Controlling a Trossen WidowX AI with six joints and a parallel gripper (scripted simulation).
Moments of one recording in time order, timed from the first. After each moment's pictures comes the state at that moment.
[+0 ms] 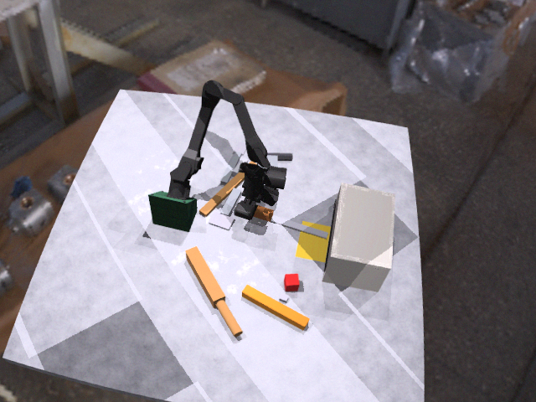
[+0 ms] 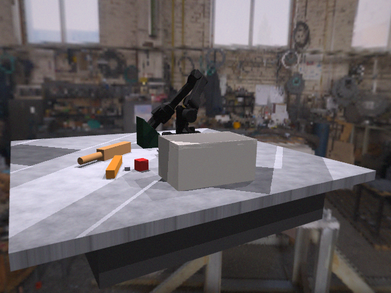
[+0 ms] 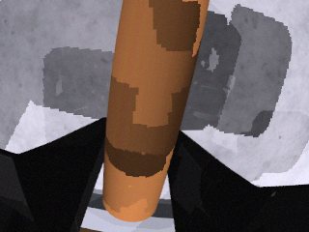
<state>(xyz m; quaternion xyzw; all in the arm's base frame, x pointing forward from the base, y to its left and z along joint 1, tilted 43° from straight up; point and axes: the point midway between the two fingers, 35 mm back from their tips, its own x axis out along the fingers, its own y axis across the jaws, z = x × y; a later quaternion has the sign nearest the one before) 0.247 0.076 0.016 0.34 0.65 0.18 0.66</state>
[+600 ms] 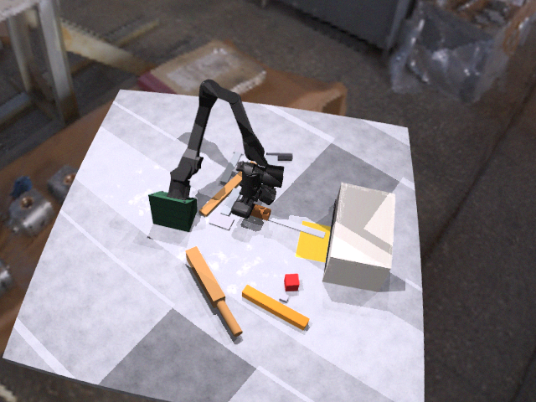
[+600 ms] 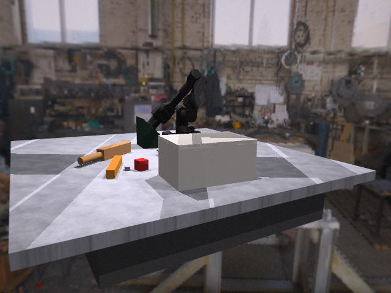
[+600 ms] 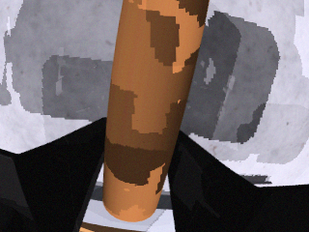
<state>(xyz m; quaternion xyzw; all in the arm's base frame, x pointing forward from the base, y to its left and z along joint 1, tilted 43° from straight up) 0.238 0.080 0.018 0.34 0.65 0.18 0.66</state>
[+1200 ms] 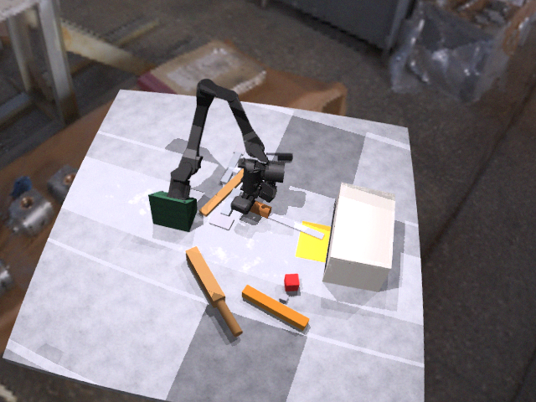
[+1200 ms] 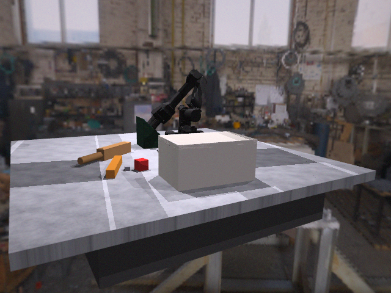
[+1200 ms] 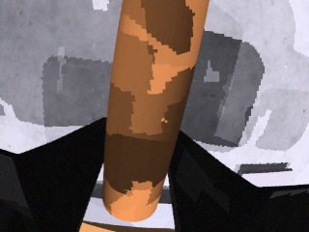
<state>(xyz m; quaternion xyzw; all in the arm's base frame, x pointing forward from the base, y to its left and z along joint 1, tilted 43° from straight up) 0.239 0.090 0.030 0.37 0.66 0.15 0.64</state>
